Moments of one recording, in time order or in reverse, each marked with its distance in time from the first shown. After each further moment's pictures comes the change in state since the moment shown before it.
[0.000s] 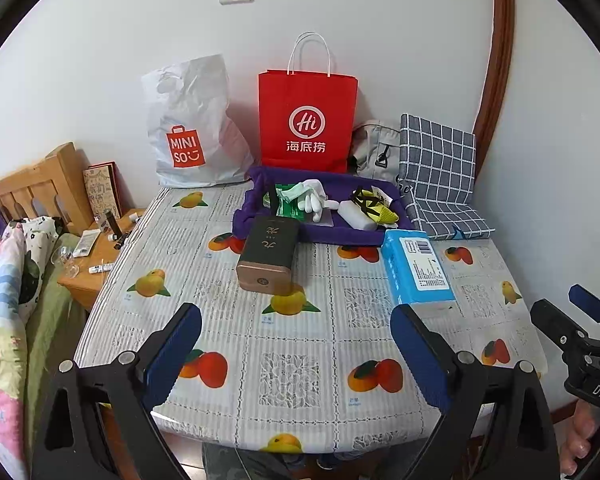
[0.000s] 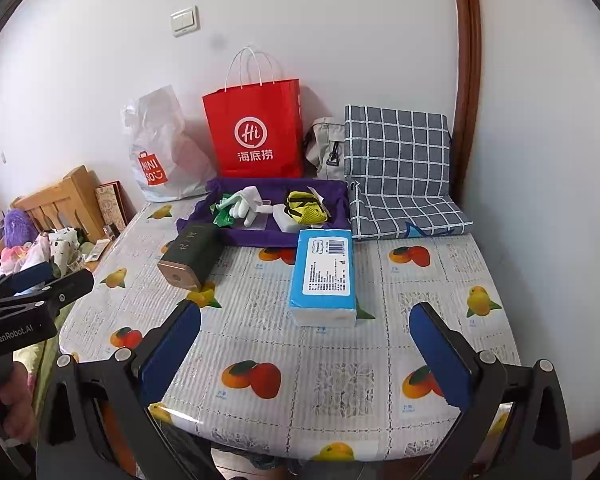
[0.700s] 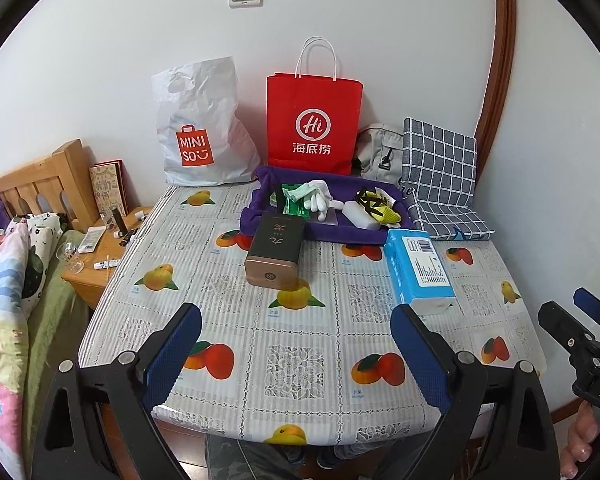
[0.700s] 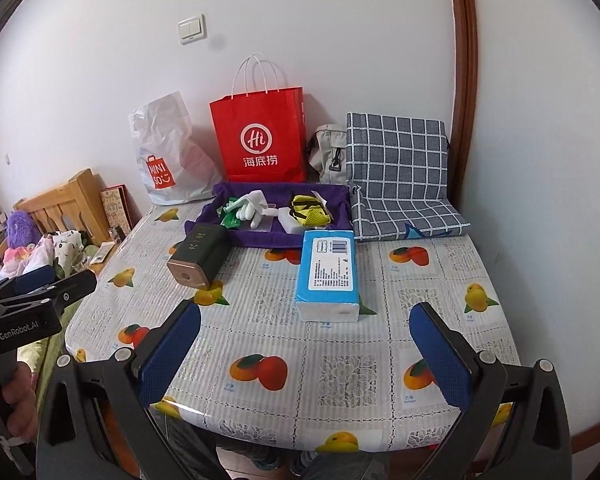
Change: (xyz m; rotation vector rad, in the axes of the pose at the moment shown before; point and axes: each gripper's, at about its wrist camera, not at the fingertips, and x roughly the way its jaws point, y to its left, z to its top) left arm -0.008 0.007 -0.007 -0.015 -0.006 0.009; right arm -0.017 0.003 -0.009 0.000 -0.024 0.011
